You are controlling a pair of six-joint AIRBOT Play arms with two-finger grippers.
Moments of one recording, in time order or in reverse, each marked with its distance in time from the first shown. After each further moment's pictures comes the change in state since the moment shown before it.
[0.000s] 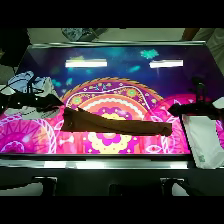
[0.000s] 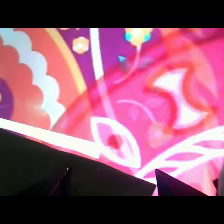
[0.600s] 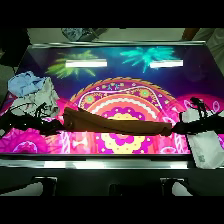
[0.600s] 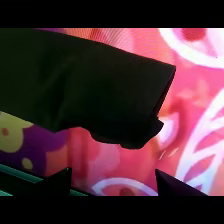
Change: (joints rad) left arm 0.022 0.073 -0.370 0.058 0.033 0.079; right arm -0.135 -0.024 -0.114 -0.039 0.266 -0.057
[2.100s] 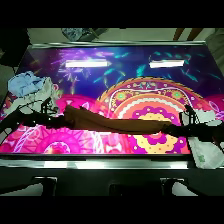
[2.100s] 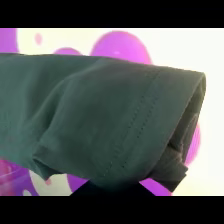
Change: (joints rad) left arm -0.104 -0.019 0.033 -0.040 0.174 0.005; right arm -0.002 -0.081 -0.193 0.272 -0.245 -0.081
